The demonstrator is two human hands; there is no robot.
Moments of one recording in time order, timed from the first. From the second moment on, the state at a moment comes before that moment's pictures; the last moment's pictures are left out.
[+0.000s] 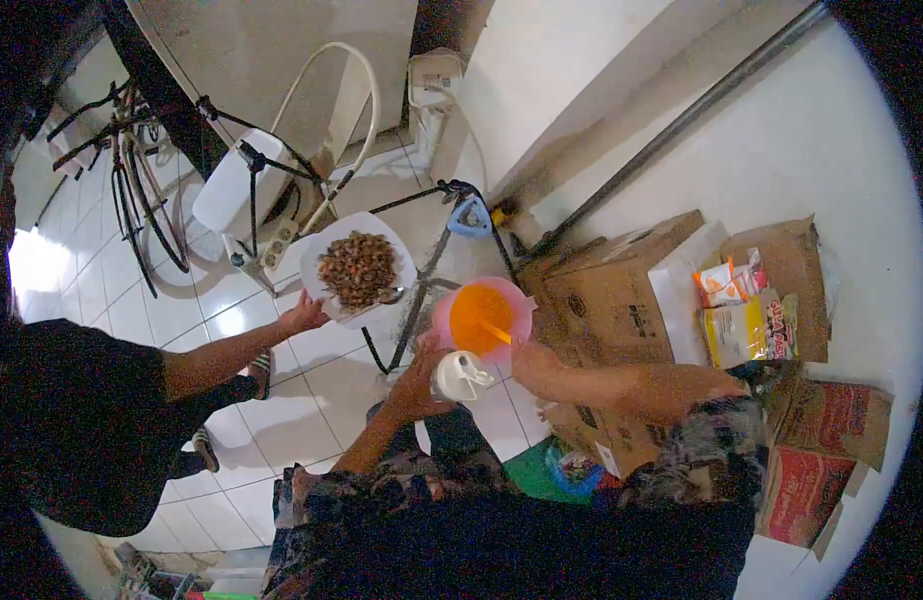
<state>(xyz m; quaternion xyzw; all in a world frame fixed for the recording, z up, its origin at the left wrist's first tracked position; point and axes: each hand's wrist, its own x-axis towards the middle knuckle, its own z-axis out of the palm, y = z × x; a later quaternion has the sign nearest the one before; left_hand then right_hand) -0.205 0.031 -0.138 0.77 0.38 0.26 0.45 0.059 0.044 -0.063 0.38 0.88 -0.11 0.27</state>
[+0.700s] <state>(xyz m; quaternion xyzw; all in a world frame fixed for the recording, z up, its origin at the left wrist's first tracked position) -0.206 0.031 -0.140 0.75 0.36 0.26 0.49 0.069 0.057 -0.083 0.66 0.48 -0.56 0.12</state>
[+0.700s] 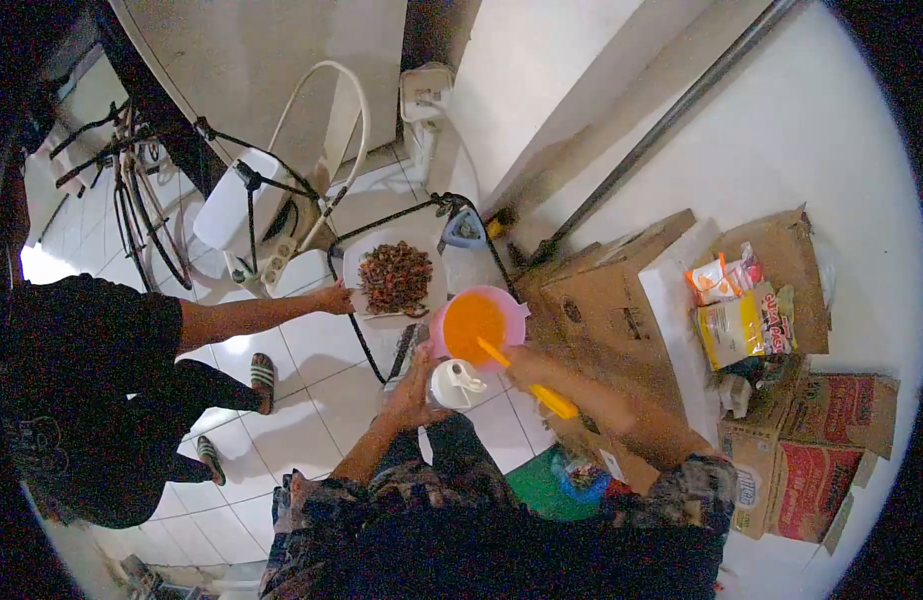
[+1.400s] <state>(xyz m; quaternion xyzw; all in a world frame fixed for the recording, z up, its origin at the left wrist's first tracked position) -0.204 0.030 -0.126 0.75 0.38 0.28 0.46 0.053 0.072 -0.102 0.52 0.76 -0.37 0.13</state>
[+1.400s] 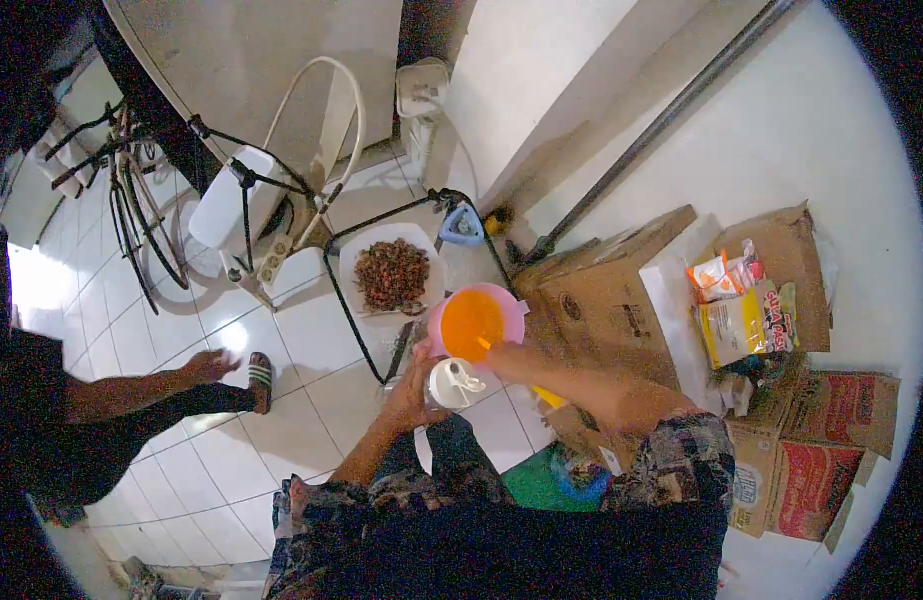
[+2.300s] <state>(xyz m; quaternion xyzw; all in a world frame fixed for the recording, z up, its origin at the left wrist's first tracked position) -0.202 0.031 -0.127 0.75 0.39 0.27 0.46 0.070 0.057 -0.053 0.53 0.76 -0.26 0.26</state>
